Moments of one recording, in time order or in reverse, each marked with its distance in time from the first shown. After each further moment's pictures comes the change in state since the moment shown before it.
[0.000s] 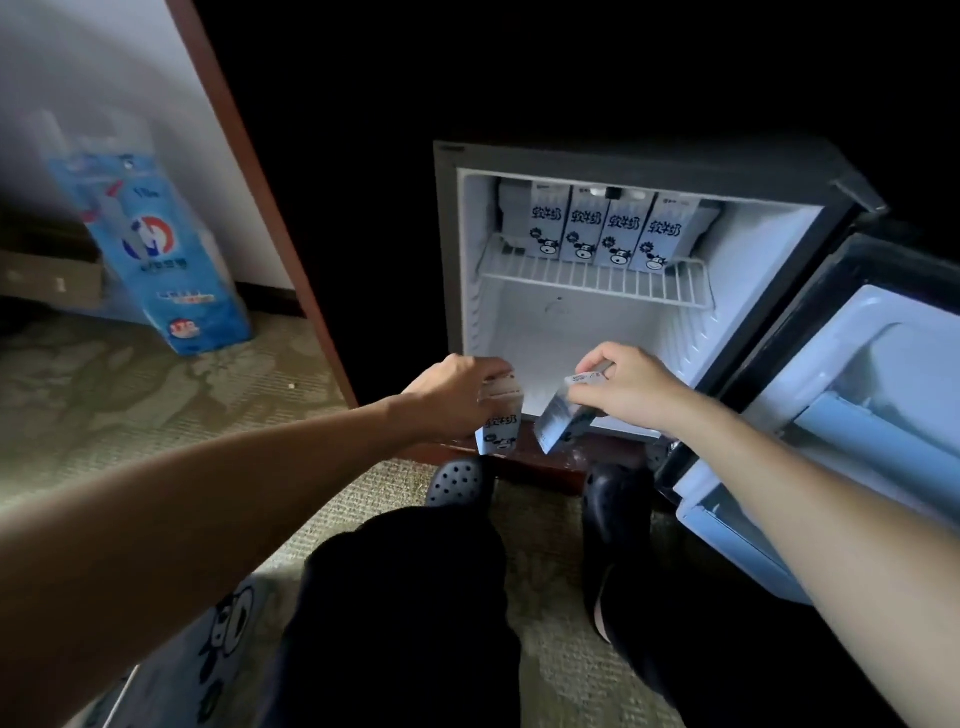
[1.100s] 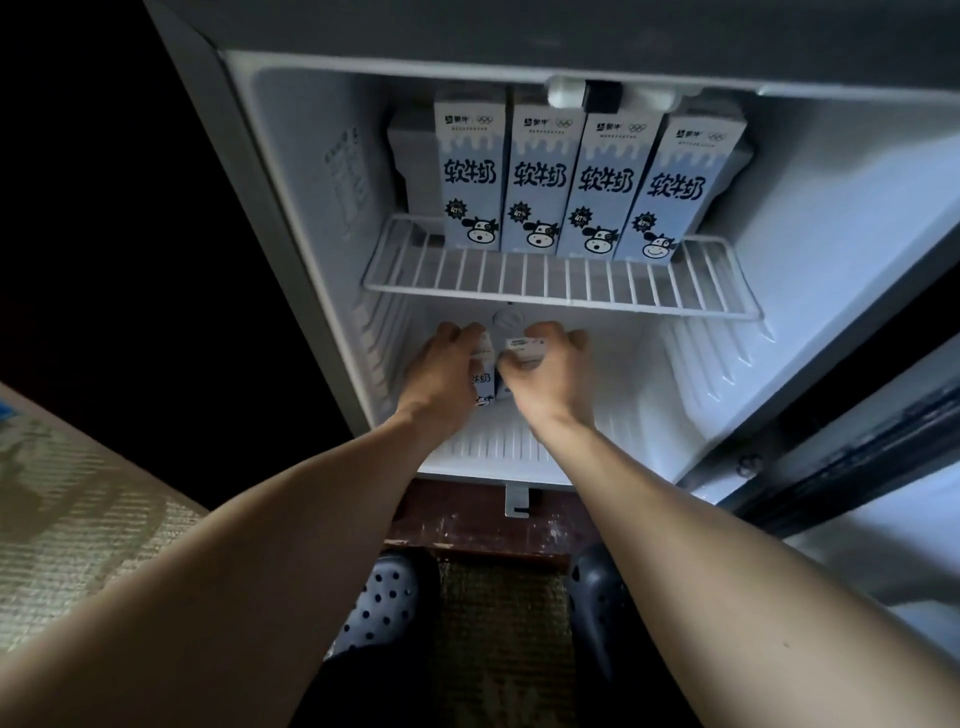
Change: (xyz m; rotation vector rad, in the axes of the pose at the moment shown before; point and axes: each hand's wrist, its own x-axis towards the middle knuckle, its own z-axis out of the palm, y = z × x) left_hand 0.239 -0.061 0.127 0.000 0.267 -0.011; right_hand 0.220 0.071 0.086 0.165 0.645 -0.016
